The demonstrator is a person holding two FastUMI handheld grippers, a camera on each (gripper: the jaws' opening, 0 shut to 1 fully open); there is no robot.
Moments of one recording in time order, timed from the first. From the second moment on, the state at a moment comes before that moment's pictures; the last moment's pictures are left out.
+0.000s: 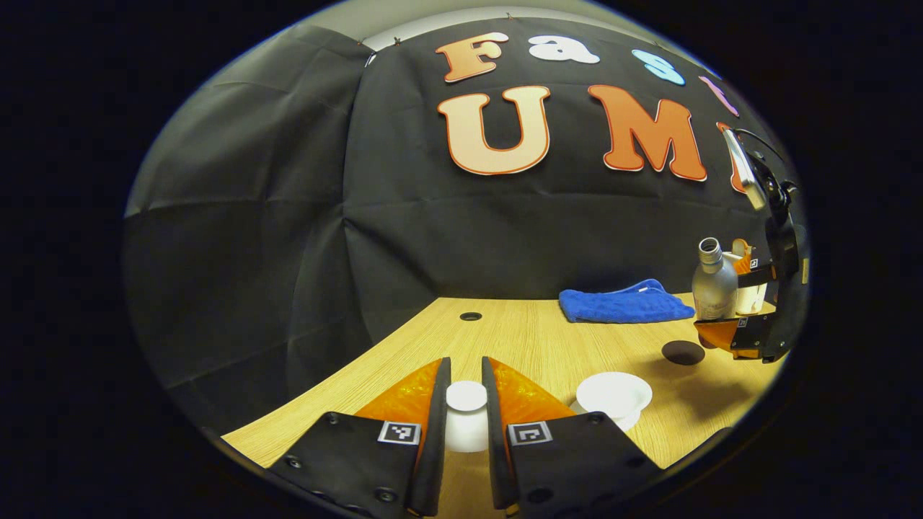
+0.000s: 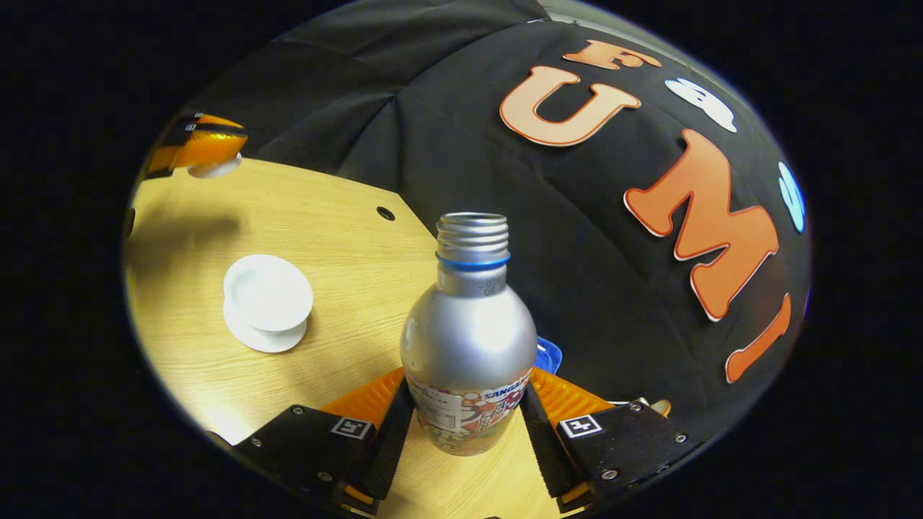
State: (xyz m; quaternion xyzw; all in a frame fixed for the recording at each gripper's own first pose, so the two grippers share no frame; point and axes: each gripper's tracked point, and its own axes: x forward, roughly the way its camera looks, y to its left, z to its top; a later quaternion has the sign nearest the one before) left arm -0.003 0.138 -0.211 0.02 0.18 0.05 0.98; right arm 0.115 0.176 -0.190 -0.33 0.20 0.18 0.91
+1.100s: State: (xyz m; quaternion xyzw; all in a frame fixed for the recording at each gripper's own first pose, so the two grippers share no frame) left arm -0.017 0.174 -0.231 0.01 0.20 0.07 0.98; right arm 0.154 0.210 -0.157 -0.57 0.02 0.13 0.81
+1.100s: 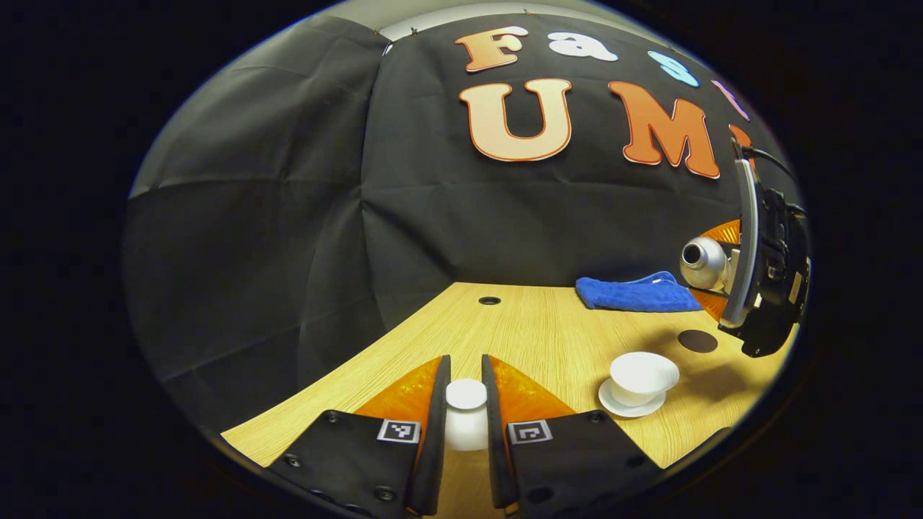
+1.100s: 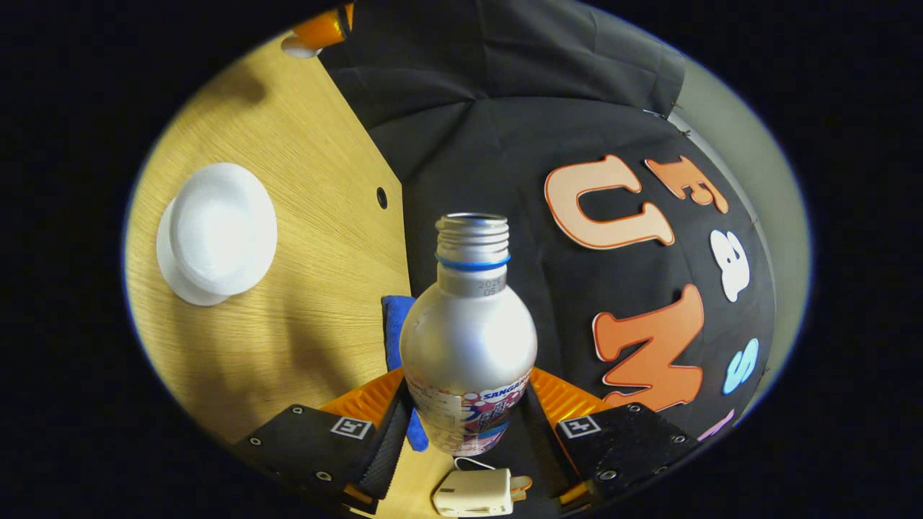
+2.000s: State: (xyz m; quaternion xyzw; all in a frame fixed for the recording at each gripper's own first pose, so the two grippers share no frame) left arm -0.030 0.181 -0.230 0.00 0.20 0.07 0.98; right arm 0.155 0.218 -0.124 -0.68 -0.08 0.09 0.72
